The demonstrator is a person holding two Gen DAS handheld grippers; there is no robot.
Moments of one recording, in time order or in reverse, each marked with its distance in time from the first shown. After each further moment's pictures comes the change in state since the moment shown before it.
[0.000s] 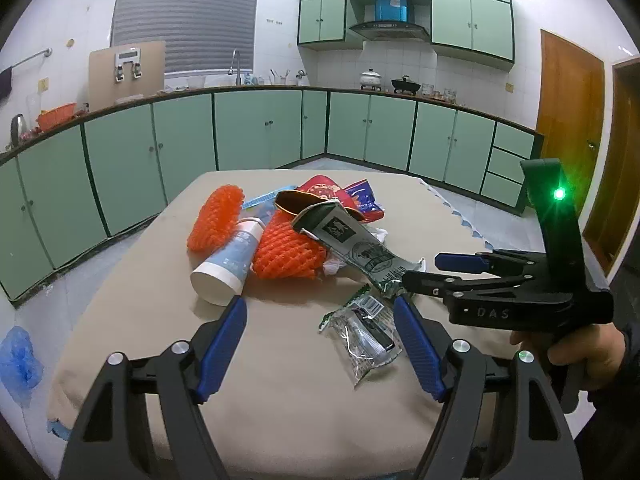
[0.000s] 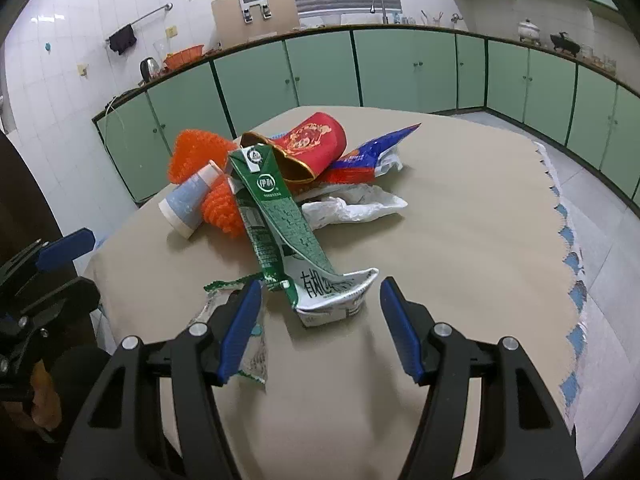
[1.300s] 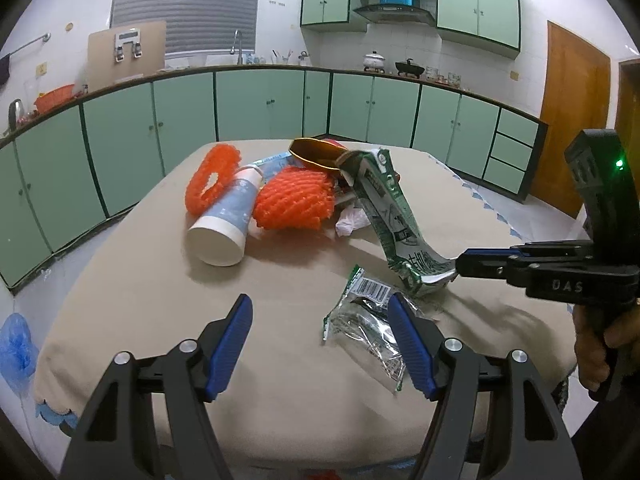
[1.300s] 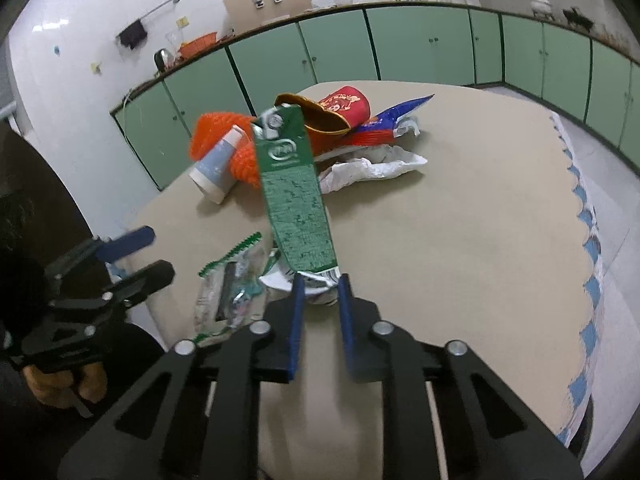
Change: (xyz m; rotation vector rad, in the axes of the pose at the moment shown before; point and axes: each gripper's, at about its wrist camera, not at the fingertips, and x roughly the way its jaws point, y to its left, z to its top) left arm 0.015 0.011 -0.026 -0.011 0.067 0.003; right arm -0.024 0.001 -0.020 0.050 0.074 0.109
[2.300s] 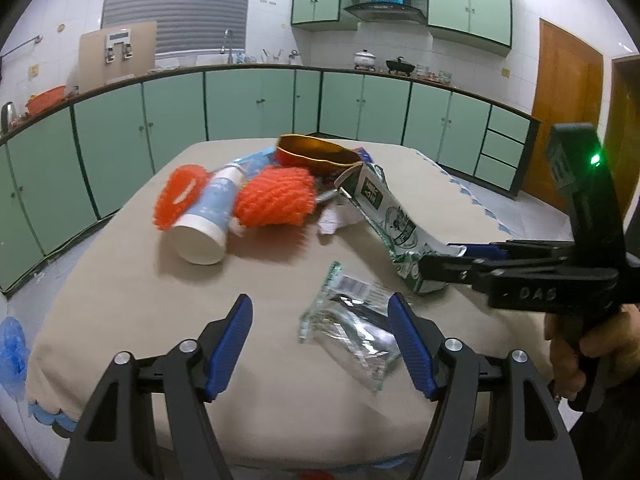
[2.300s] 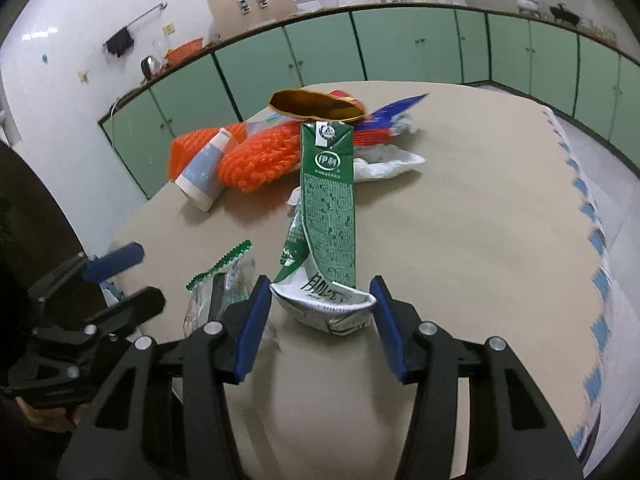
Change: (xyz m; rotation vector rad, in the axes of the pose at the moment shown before) left arm 0.004 -0.017 -0.003 0.017 0.007 -0.039; right arm 0.004 -0.004 -0.002 0.042 -0.030 -0.048
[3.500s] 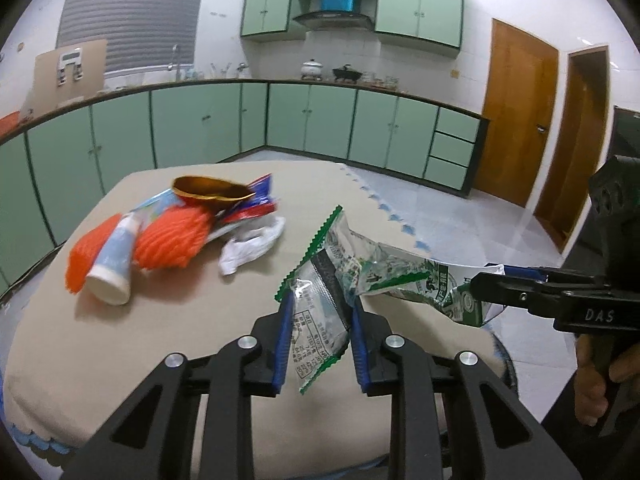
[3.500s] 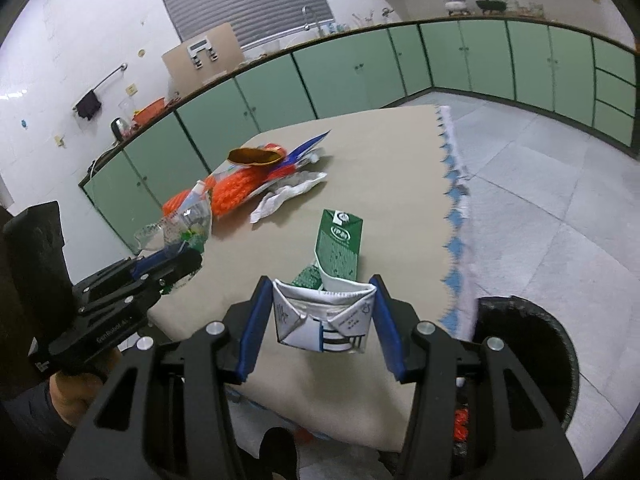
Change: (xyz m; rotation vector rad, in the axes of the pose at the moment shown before) left arm -0.010 -0.073 0.027 0.078 -0.040 -0.164; right arm -0.125 -0.042 -0.047 0.173 -0.137 -0.105
